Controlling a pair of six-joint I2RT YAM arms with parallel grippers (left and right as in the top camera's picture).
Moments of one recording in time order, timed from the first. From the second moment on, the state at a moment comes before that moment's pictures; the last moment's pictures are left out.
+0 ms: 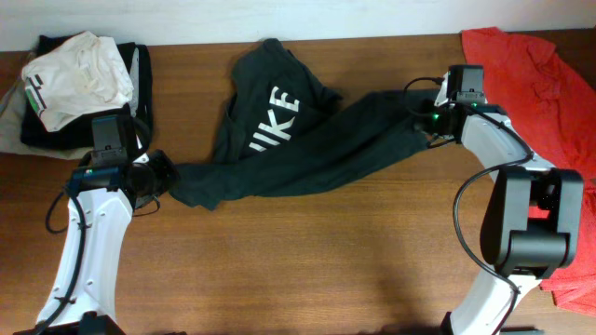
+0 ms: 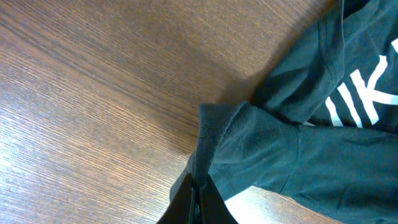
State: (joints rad) left arm 0.13 1.46 1.10 -0.78 0.07 -0.43; right arm -0.10 2.01 1.38 -0.38 -0.13 0.28
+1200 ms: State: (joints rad) left arm 0.13 1.46 1.10 -0.78 0.07 -0.43; right arm -0.15 2.16 1.57 -0.81 -0.13 0.01
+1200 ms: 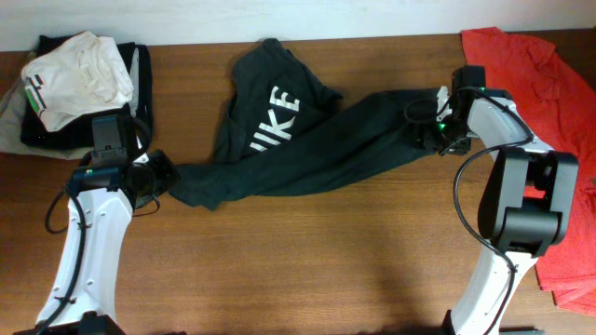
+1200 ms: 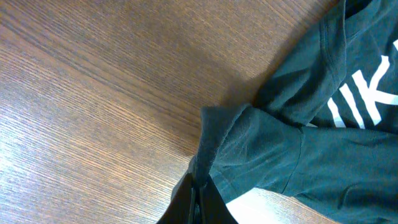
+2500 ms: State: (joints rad) left arm 0.13 0.91 2.00 -1.01 0.11 -0.34; right arm -0.14 1.16 2.19 -1.48 -0.05 0.21
